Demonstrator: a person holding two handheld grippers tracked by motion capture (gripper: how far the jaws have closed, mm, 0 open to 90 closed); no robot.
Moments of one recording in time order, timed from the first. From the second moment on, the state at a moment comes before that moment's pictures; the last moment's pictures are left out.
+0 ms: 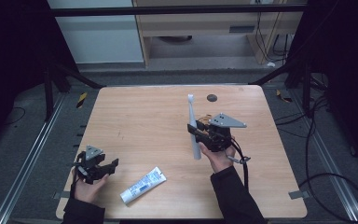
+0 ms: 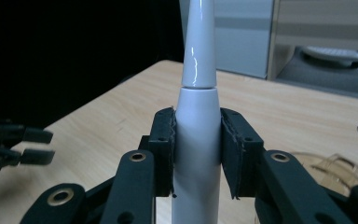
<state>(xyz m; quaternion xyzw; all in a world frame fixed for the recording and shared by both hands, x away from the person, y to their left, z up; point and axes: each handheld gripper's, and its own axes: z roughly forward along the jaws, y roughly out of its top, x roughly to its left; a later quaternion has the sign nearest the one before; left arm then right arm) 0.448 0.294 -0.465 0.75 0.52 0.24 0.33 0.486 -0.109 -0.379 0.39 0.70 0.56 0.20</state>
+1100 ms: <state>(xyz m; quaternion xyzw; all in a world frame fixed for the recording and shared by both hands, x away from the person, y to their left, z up) 0.449 0.295 -0.465 0.75 0.52 0.24 0.34 0.525 -0.138 -0.351 0.43 0.58 0.61 0.33</state>
